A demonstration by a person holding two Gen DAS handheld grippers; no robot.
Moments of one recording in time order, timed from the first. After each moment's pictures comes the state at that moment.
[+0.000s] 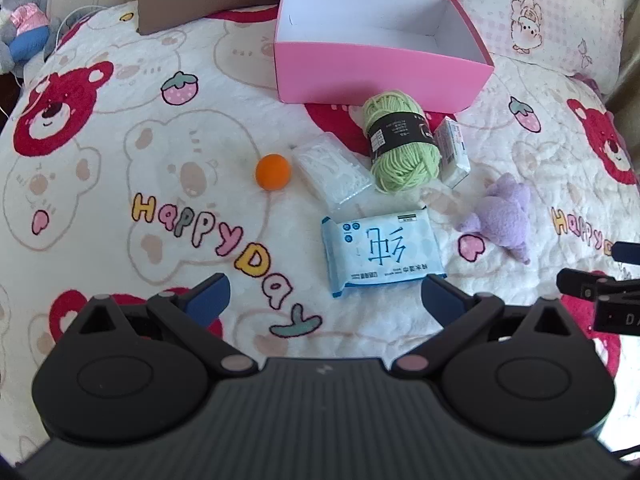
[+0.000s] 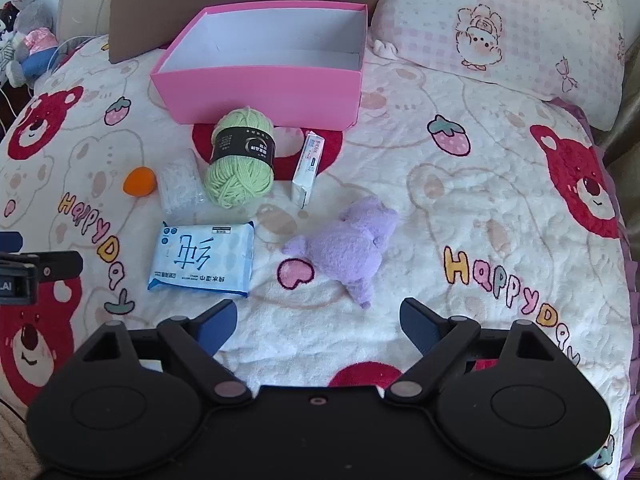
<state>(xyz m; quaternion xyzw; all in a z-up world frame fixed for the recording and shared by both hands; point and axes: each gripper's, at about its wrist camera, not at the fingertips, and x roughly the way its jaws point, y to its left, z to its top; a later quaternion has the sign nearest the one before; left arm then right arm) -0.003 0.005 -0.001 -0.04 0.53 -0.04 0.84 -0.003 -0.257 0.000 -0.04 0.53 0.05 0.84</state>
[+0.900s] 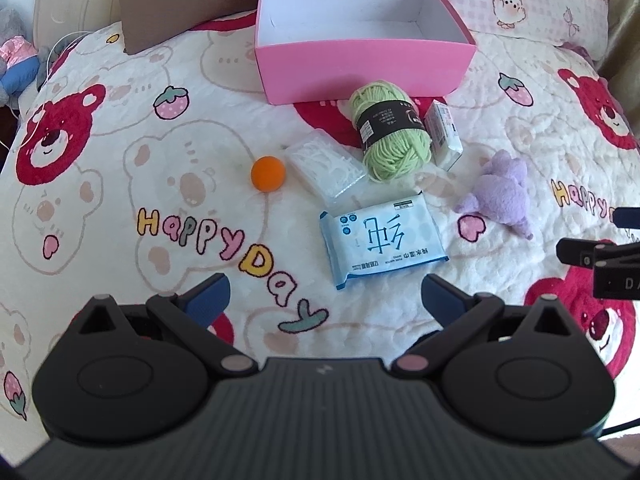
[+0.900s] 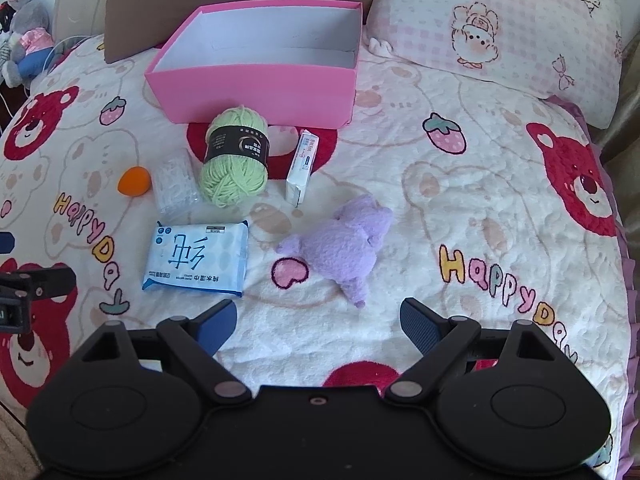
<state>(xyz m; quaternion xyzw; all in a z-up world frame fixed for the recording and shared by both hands) -0.008 -0.012 0.006 0.02 0.53 -0.05 0.84 -0.003 -0.262 -0.001 -0.04 0.53 0.04 0.85</state>
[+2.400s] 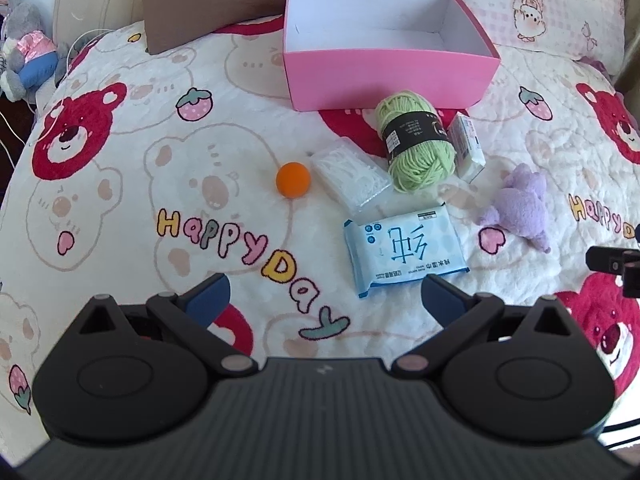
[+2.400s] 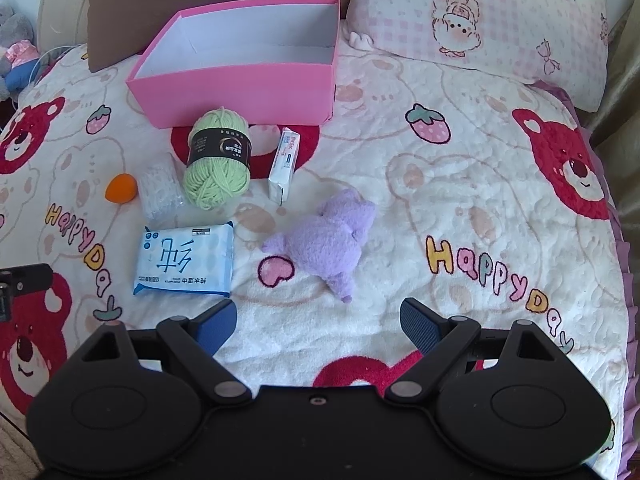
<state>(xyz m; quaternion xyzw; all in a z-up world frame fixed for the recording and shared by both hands) -0.006 0.002 0.006 0.02 0.52 -0.02 0.85 -0.001 -0.272 0.003 -0.02 0.53 0.04 0.85</state>
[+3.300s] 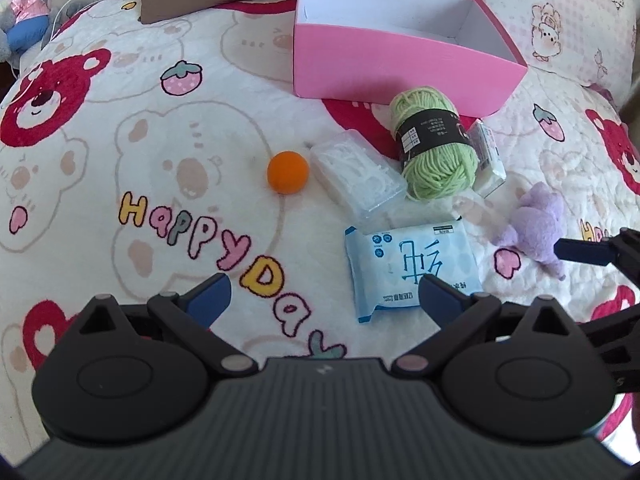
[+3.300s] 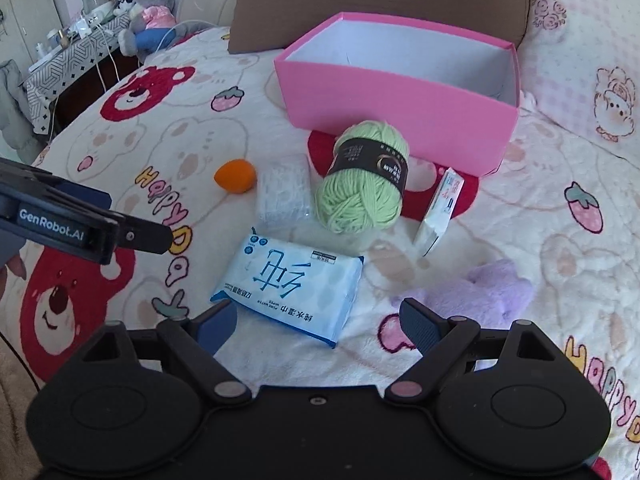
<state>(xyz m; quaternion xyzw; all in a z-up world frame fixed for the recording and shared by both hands) 0.016 0.023 -0.057 -0.05 0.52 -0.03 0.86 0.018 -0.205 -0.070 -0.07 0.47 0.24 0.85</state>
